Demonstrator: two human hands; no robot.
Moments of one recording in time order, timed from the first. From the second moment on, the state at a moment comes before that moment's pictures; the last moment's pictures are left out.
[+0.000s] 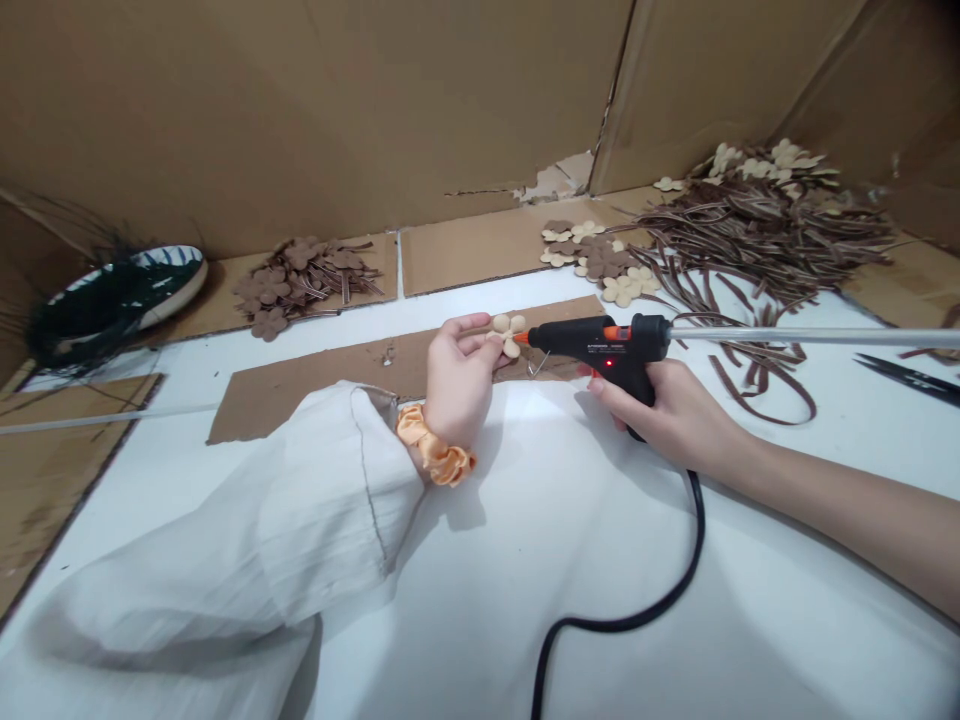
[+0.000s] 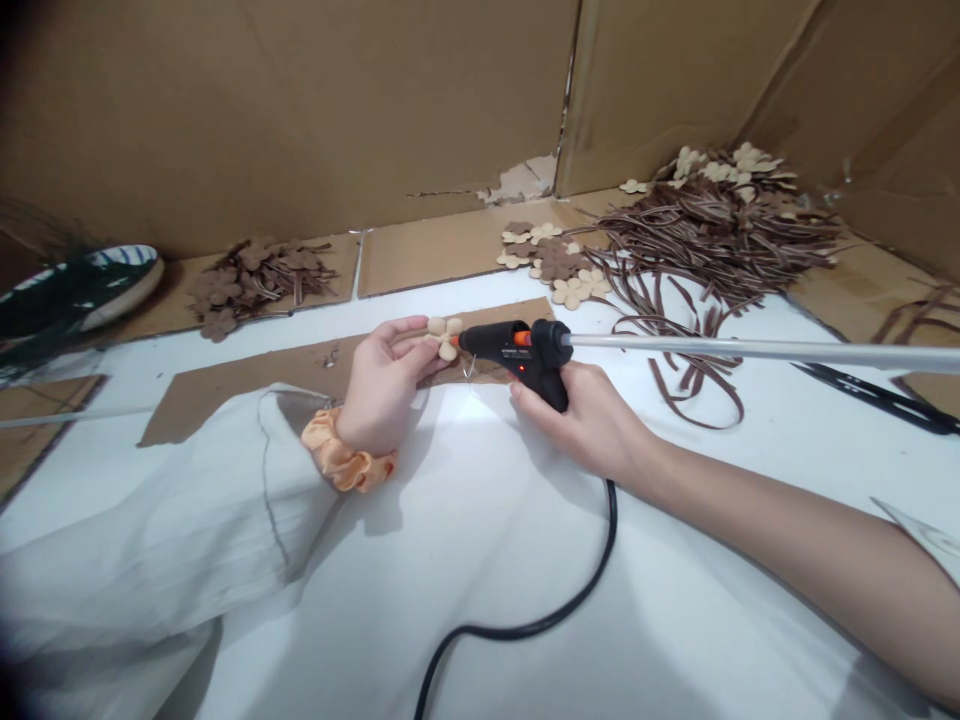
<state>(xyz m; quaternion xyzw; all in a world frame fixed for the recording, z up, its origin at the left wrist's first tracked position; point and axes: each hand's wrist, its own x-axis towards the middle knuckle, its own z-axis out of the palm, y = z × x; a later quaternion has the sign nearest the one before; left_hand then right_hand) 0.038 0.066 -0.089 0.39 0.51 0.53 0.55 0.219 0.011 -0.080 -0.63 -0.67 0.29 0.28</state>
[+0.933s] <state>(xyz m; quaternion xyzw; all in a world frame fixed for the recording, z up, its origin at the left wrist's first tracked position) 0.021 0.079 -0.092 0.55 0.57 0.48 0.38 0.227 0.014 -0.075 -0.65 -0.60 0.36 0.29</state>
